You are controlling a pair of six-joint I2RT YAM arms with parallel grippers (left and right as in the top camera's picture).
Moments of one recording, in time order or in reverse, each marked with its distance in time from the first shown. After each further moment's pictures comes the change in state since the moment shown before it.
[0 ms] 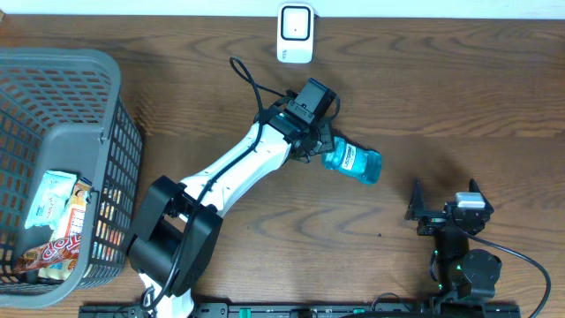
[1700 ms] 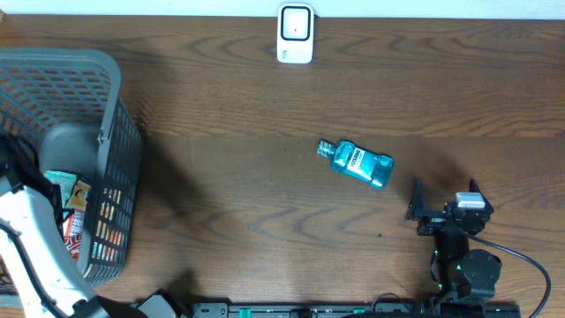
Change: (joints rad) left arm 1.332 -0.561 -0.257 -0.607 -0.493 -0.346; right arm 0.000 0.000 0.000 0.000 0.000 0.000
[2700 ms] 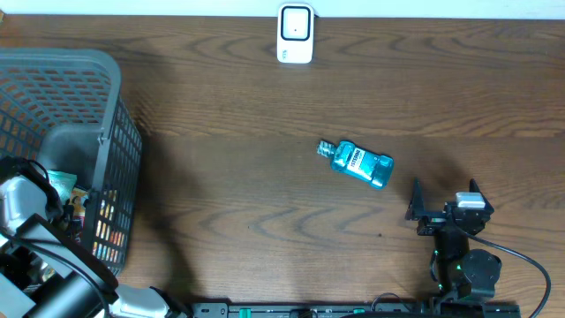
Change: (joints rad) left arm 0.106 0.344 -0.141 0.266 0.004 0.168; right arm 0.000 0.000 0.000 0.000 0.003 0.000
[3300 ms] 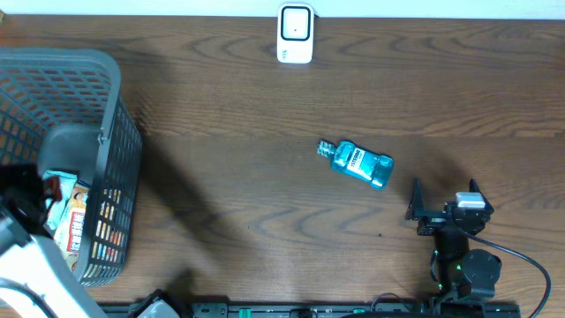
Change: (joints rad) left arm -0.035 -0.606 0.157 0.048 0.465 0.005; right arm 0.000 0.000 0.000 0.000 0.000 0.000
